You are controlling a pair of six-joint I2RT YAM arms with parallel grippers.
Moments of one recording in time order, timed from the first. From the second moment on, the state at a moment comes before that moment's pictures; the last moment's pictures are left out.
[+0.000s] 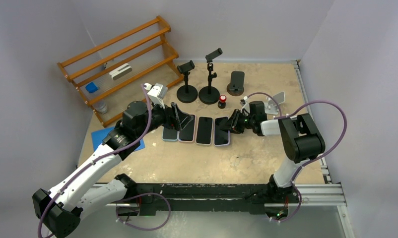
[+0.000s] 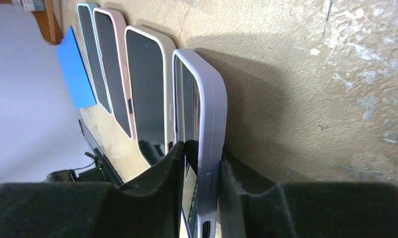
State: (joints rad) left arm -0.62 0.90 0.83 -0.14 0.19 -0.47; right arm 0.21 1.75 0.67 0.28 -0.67 0.70
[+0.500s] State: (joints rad) left arm -0.62 0.90 0.83 -0.14 0.19 -0.47; right arm 0.22 1.72 0.67 0.26 -0.59 0.69
